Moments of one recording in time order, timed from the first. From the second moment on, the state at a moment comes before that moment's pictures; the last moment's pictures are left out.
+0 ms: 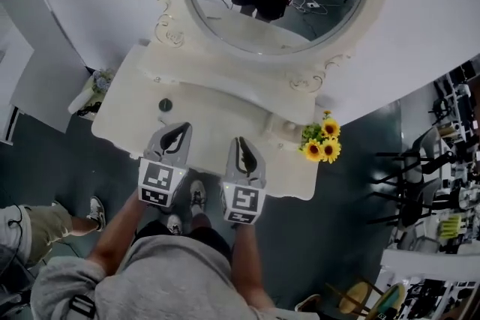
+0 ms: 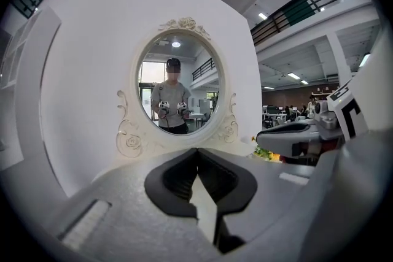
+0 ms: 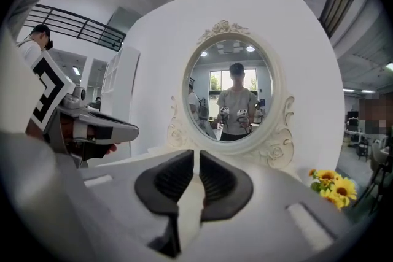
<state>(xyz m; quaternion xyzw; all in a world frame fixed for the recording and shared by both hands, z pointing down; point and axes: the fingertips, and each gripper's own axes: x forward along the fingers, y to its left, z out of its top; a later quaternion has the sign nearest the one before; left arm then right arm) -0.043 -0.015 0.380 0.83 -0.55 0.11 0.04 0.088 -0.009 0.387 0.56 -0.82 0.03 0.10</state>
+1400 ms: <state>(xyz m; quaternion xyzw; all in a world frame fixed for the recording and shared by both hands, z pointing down) -0.202 0.010 0.450 0.67 -0.72 0.13 0.13 -0.102 -0.044 0.469 0.30 -0.93 0.02 0.19</state>
